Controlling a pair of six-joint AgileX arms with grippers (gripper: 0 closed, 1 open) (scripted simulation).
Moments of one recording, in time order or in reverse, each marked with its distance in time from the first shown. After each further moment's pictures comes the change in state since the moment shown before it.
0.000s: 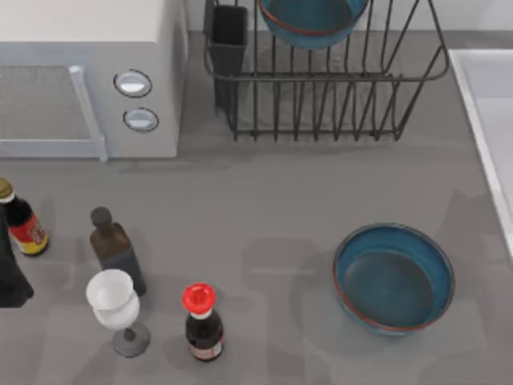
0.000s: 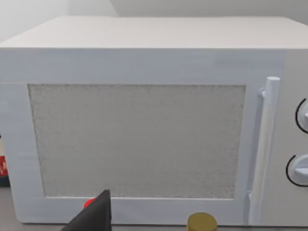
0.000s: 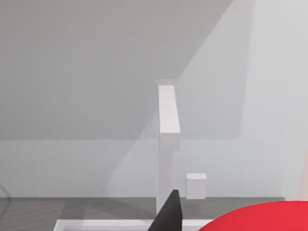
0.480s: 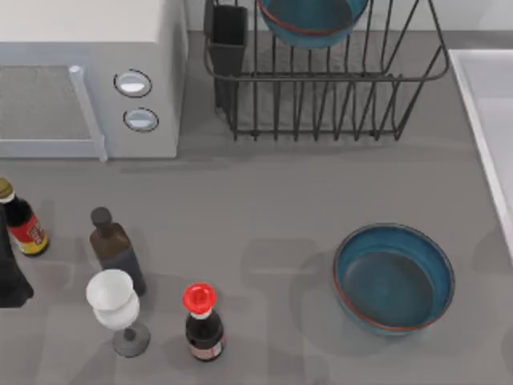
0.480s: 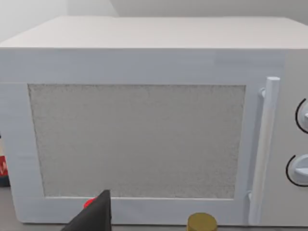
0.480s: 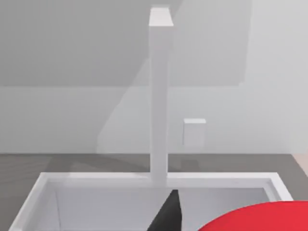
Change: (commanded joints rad) left arm 0.000 0.000 0.000 0.000 0.000 0.000; right arm -0.009 0.386 -0.050 0.432 -0.004 -0.002
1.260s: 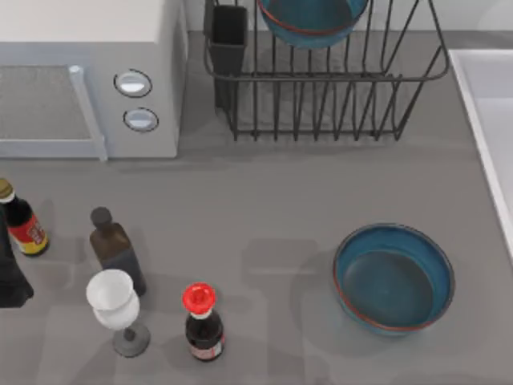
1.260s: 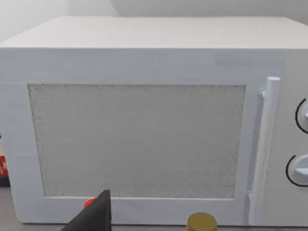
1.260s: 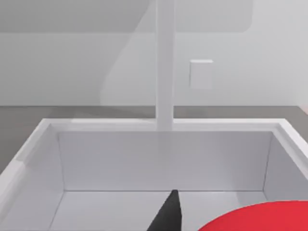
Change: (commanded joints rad) left arm 0.000 0.000 0.000 0.000 0.000 0.000; right arm 0.005 0.320 -0.060 0.384 0.011 -0.004
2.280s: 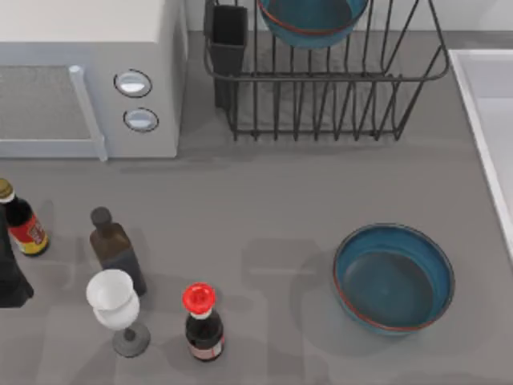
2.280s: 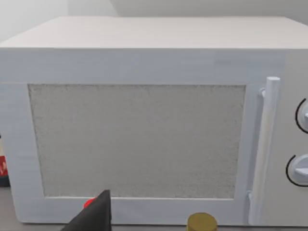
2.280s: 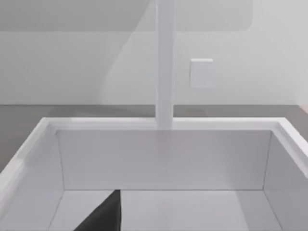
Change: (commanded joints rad) left arm 0.000 0.000 0.000 0.000 0.000 0.000; right arm 0.000 0.000 0.000 0.000 0.000 0.000
